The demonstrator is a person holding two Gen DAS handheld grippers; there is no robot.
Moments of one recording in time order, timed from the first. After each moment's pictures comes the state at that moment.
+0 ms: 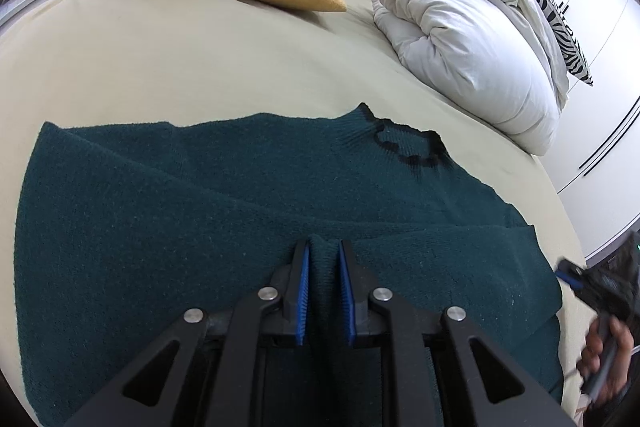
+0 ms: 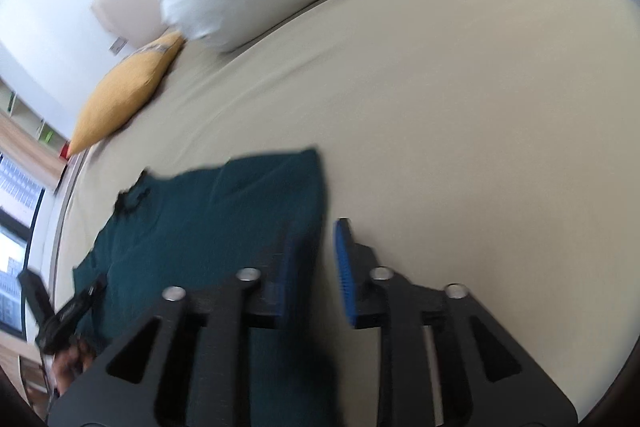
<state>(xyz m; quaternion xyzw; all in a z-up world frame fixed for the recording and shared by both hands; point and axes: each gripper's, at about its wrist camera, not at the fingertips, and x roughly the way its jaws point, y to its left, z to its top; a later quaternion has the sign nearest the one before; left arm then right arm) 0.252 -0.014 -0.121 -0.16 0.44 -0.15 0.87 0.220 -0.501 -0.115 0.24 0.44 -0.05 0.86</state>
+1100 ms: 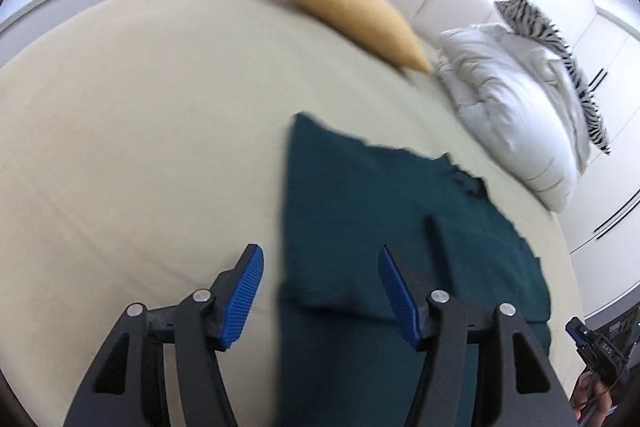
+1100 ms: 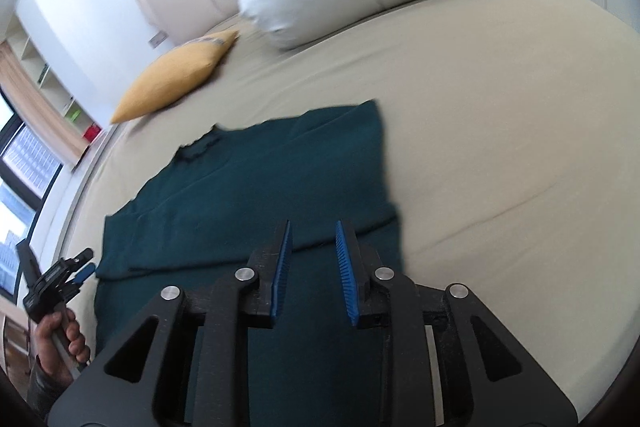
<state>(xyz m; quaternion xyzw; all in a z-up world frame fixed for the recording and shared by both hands) 0.169 0.122 -0.100 -0.22 0.43 -0.05 0.87 0.131 -0.428 -0.081 0.21 0.40 -0.01 0.89</state>
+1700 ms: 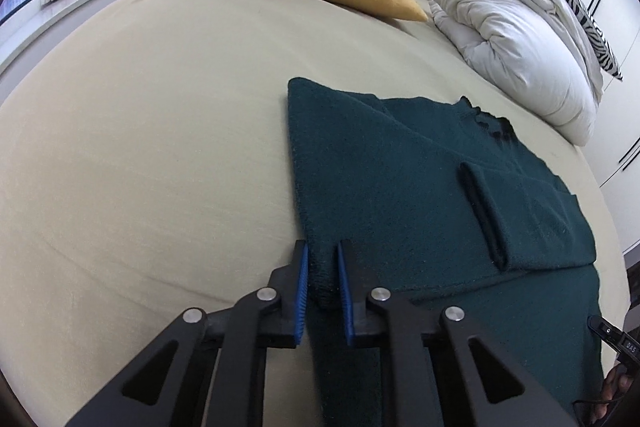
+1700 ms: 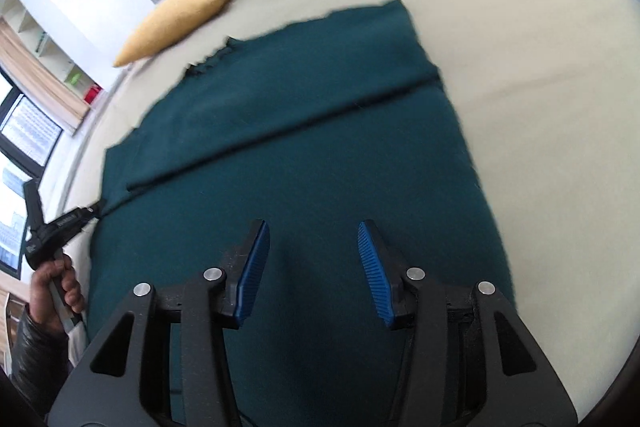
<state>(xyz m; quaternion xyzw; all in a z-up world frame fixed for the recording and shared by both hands) 0.183 0.100 -0.115 -0.11 0.46 -0.06 0.88 0.092 -0.373 -0.136 0.21 0.47 0.00 0.86</state>
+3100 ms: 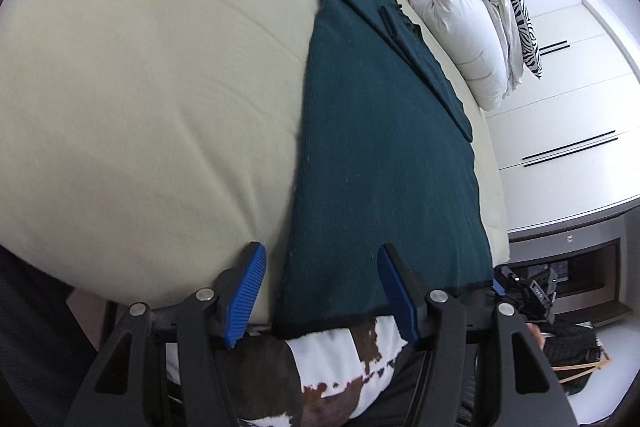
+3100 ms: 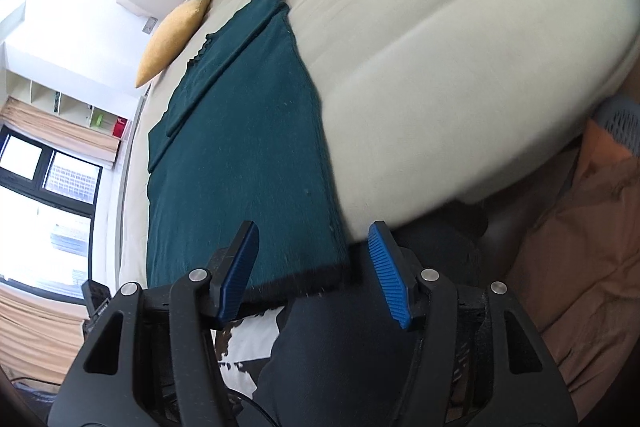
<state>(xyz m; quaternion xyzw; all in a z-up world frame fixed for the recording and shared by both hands) -0.091 0.147 -0.128 -0.32 0.55 -0.19 0.75 -0.177 -0.482 -0.120 0.36 0.48 0.02 0.80</state>
